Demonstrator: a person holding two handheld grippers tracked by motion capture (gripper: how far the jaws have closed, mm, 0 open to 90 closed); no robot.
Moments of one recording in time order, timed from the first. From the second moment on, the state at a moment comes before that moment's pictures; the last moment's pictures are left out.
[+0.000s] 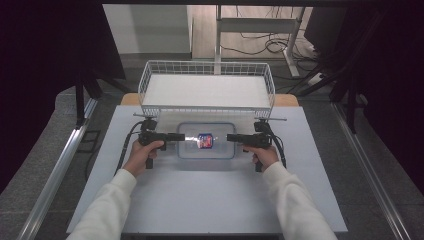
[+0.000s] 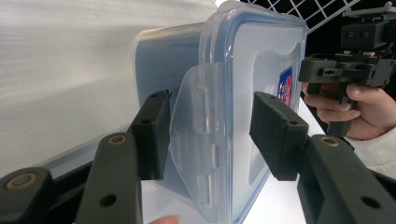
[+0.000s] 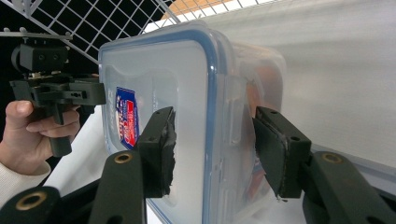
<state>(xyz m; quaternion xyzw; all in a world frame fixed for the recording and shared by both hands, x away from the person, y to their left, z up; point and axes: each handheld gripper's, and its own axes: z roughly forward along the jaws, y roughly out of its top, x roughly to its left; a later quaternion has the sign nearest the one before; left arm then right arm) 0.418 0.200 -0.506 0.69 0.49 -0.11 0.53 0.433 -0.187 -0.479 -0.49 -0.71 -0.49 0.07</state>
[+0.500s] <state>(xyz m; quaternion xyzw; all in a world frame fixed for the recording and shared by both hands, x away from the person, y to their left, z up) 0.420 0.195 -0.509 0.67 0.52 -0.09 0.53 0.437 -0.182 -0.489 -0.51 -0.70 -0.50 0.05</state>
